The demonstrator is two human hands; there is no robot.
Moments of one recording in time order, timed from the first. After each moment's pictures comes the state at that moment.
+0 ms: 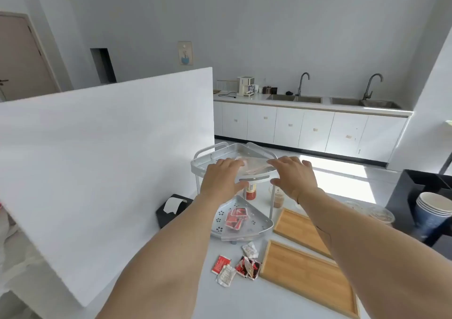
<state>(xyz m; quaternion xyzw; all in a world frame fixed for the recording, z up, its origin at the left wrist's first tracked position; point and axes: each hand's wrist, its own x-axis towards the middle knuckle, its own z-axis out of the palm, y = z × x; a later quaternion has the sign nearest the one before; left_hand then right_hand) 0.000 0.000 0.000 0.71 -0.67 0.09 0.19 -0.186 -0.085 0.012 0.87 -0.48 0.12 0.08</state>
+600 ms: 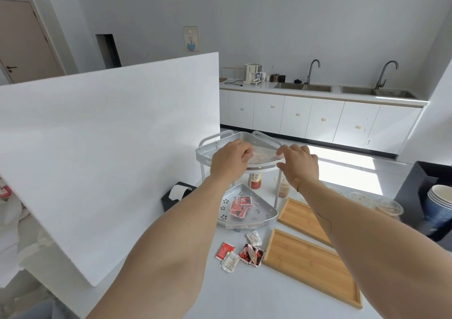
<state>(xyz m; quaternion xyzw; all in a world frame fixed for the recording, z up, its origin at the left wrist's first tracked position) -0.006 -0.017 0.011 0.69 -0.64 0.04 0.32 -0.177 -0.098 -0.004 0.83 -0.52 0.21 0.02</state>
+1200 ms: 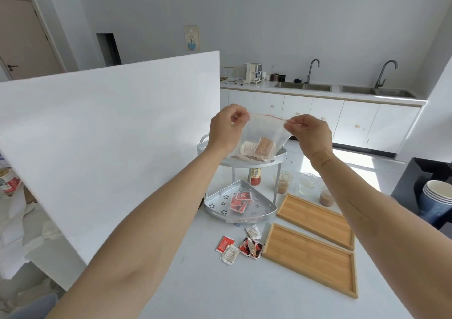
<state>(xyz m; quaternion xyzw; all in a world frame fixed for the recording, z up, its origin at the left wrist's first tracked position) -0.008 -0.003 0.072 0.61 -0.55 -0.05 0.58 -0.195 -0.081 0.061 0.66 -0.44 0.51 -0.34</state>
